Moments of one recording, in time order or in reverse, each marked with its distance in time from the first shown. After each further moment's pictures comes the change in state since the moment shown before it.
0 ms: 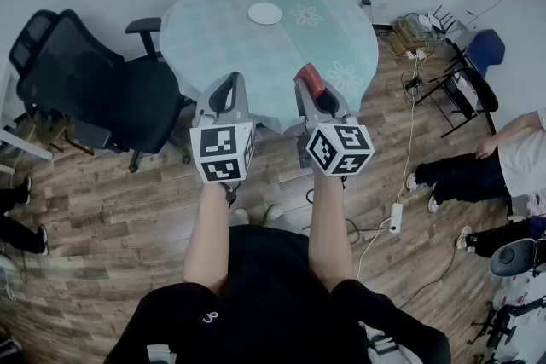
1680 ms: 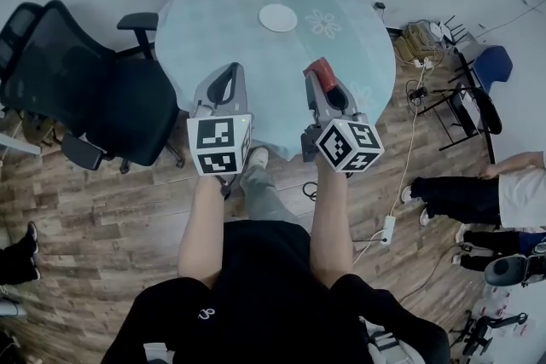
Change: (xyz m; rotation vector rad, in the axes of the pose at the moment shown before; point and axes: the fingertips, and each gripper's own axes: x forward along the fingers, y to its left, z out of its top) left arm 0.142 0.099 -0.024 -0.042 0.024 0.015; right arm 0.161 -0.054 -0.015 0.070 0.000 0.014
